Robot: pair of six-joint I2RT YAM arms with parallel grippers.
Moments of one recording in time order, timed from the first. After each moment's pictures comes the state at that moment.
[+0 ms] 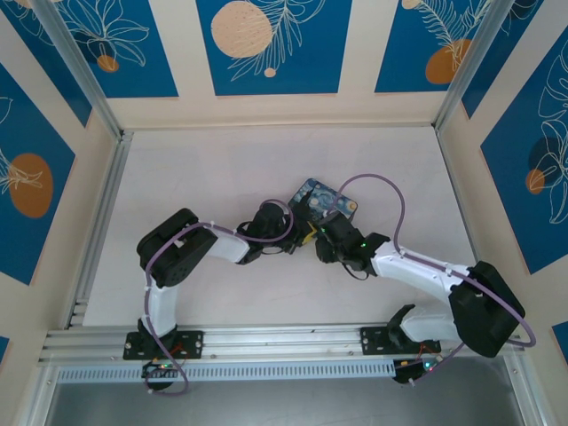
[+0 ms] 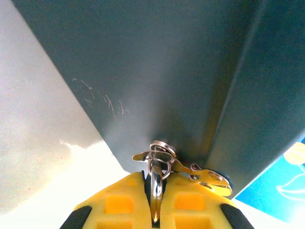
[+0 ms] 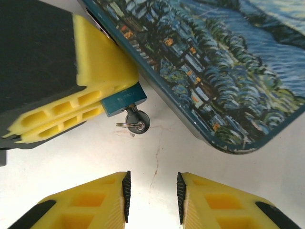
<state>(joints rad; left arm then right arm) -0.81 1.98 0.88 0.63 0.36 -1.56 0.72 1.27 0.64 -0.39 0.18 0.48</state>
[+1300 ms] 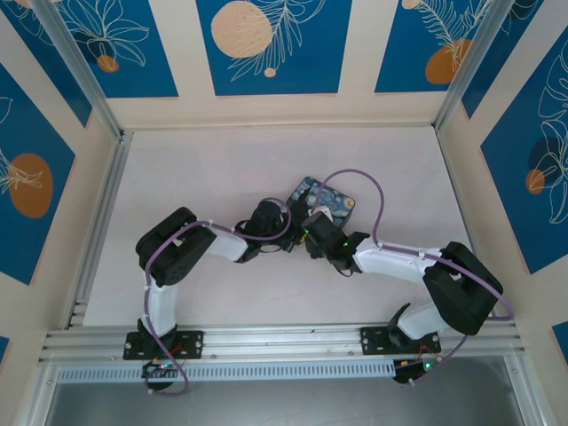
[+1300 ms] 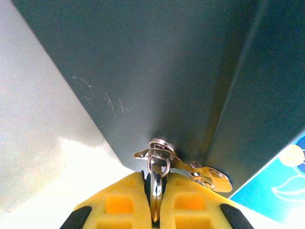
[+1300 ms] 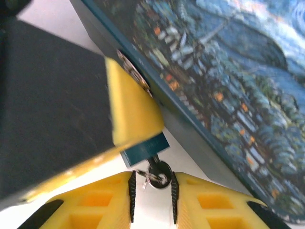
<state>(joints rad) -0.79 1.98 0.88 0.64 0.38 -1.57 0.79 1.42 0.68 -0.22 0.34 0.43</state>
